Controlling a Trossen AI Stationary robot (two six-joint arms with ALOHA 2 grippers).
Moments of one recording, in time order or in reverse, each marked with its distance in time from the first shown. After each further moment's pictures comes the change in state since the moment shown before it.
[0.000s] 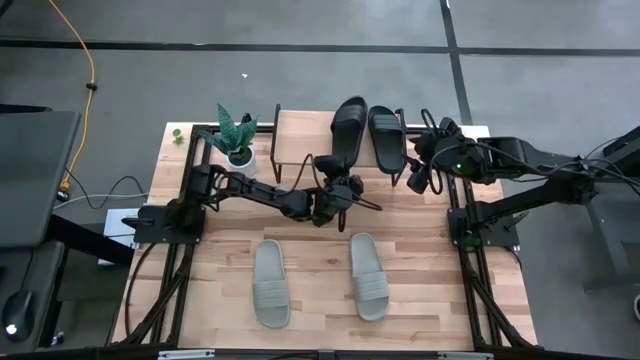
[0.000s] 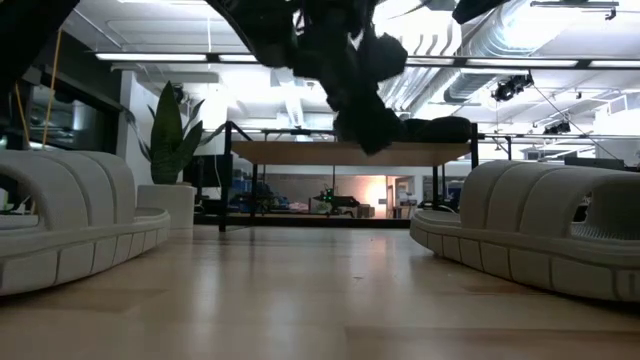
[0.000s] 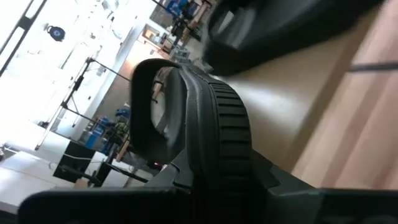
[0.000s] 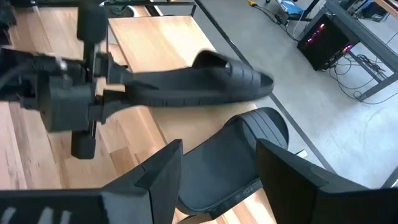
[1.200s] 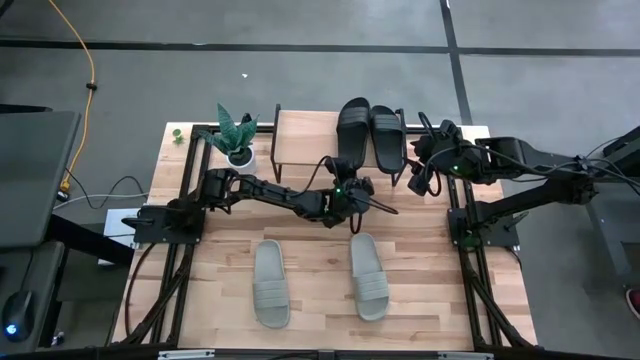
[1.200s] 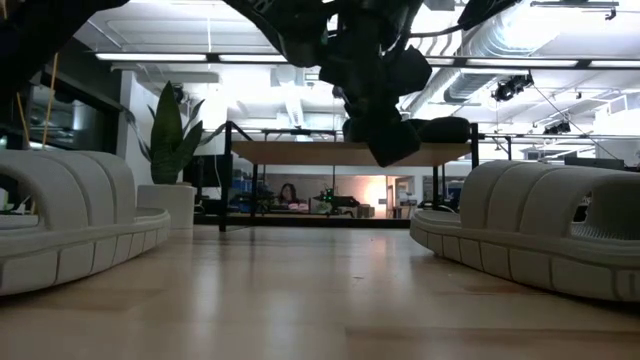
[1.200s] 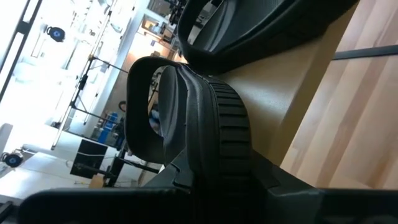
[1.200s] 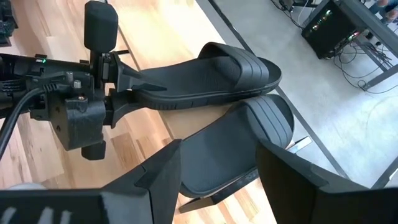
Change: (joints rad) left arm -0.002 0.118 0.208 -0.245 -0.045 -0.058; right arm 0.000 0.003 0.000 -0.061 -0.017 0.034
